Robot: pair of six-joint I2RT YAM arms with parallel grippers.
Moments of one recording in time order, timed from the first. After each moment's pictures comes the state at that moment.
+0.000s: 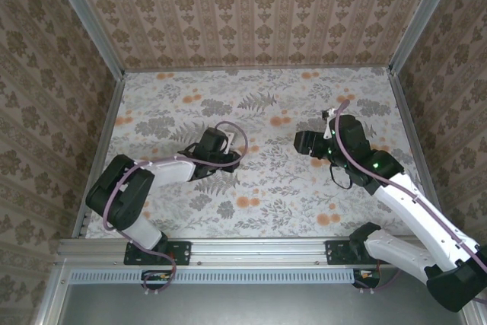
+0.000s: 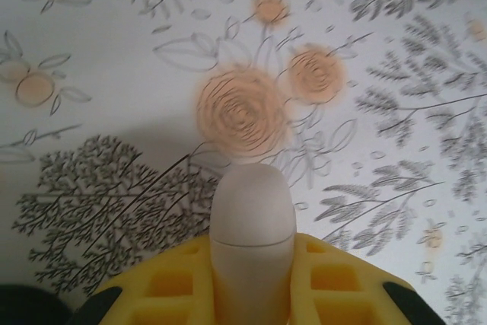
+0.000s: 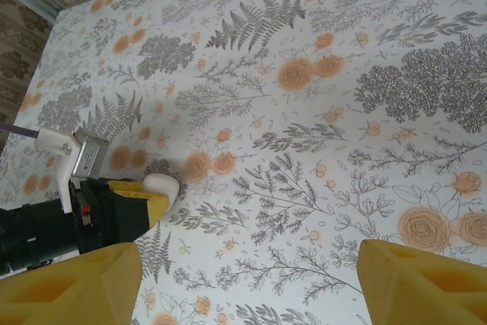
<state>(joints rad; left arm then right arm) -0.65 1.60 0.71 0.03 0.14 -0.32 0.48 0.94 0.92 -0.60 0.05 0.55</state>
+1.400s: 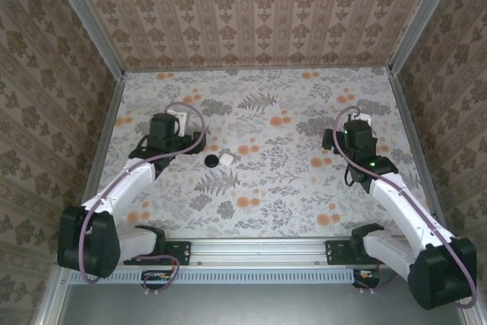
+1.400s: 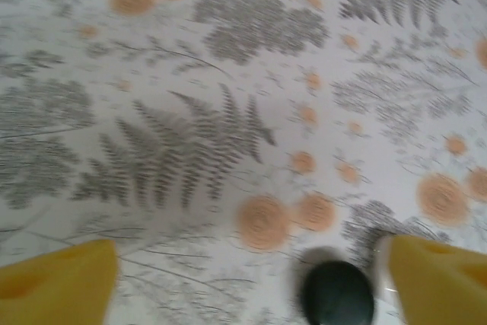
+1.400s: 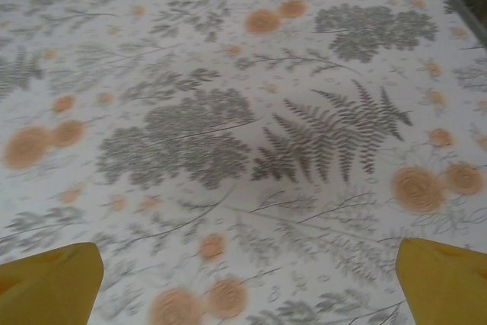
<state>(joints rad) -0.26 1.19 0.72 -0.22 0.06 -0.09 0.17 1.01 0.64 -0.30 0.34 0.31</state>
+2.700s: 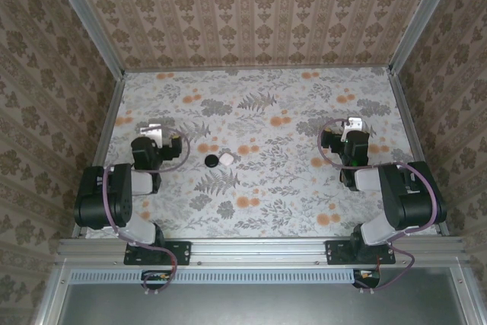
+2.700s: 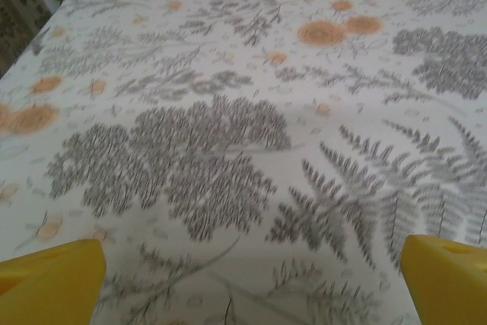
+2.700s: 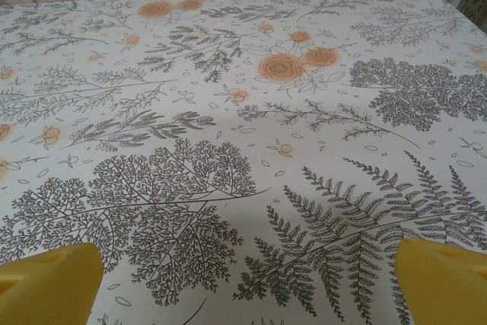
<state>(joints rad) 0.01 1.54 0.36 0.79 0.05 0.07 0.03 1.53 0.37 0.76 0.17 0.07</state>
